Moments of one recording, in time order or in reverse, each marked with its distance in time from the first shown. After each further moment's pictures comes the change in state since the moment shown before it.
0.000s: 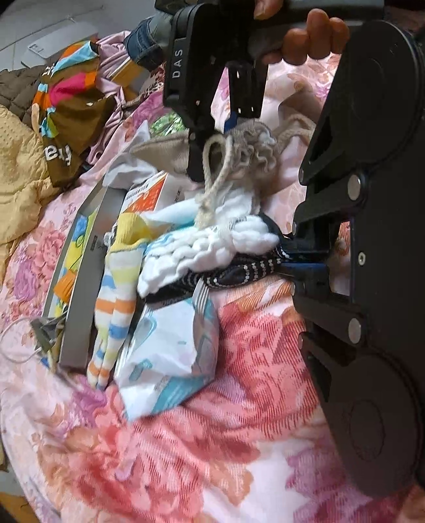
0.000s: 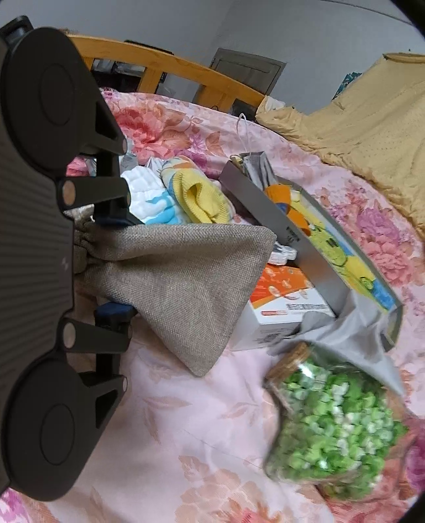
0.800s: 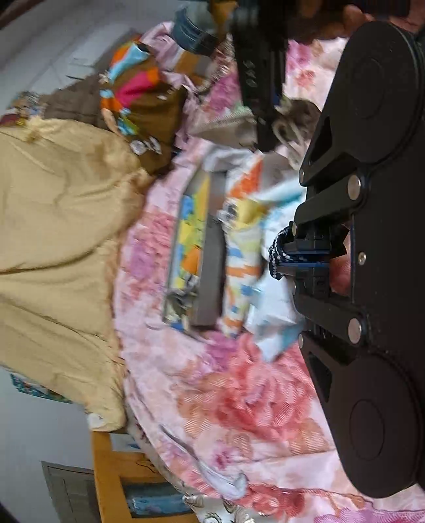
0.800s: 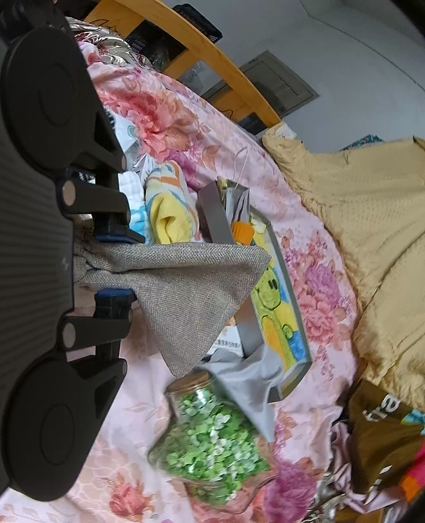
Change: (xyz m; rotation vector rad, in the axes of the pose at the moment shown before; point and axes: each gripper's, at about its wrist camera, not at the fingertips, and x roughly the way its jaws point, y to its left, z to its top) left arm -0.065 -0.025 0.001 0.124 -0.428 0.163; right arm -0.024 0.056 -0.020 -0.381 -0.221 -0.098
